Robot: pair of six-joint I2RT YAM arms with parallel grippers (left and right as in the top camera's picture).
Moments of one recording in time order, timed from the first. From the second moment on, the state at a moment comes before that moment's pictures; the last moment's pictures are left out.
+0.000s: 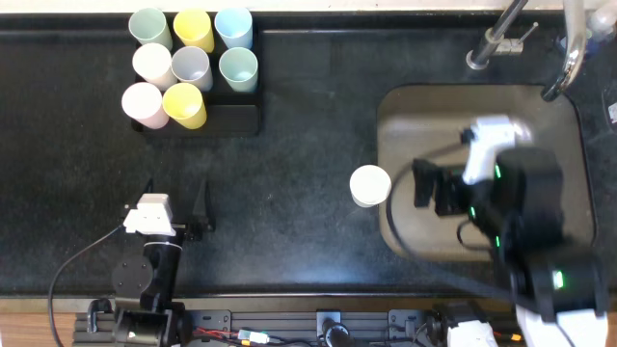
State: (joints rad) left arm -0.07 0.02 0.01 -0.08 0.00 -0.09; right arm 0.15 0.97 1.22 -1.12 -0.08 0.10
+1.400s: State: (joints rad) left arm -0.07 0.02 0.01 -0.08 0.00 -0.09; right arm 0.29 1.71 1.28 -1.16 -0.13 0.05
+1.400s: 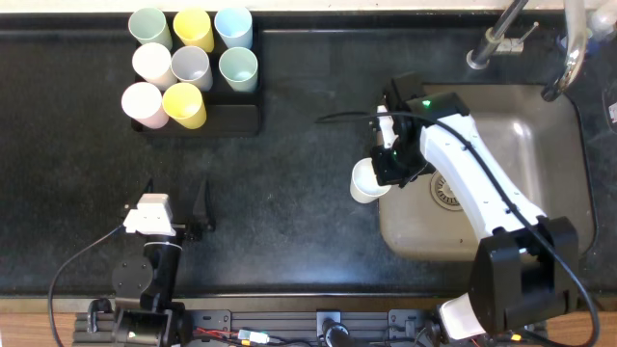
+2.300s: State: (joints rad) left arm -0.07 0.02 0.01 -0.08 0.00 -0.09; right arm 0.66 2.14 2.28 -1.17 -0.14 0.28
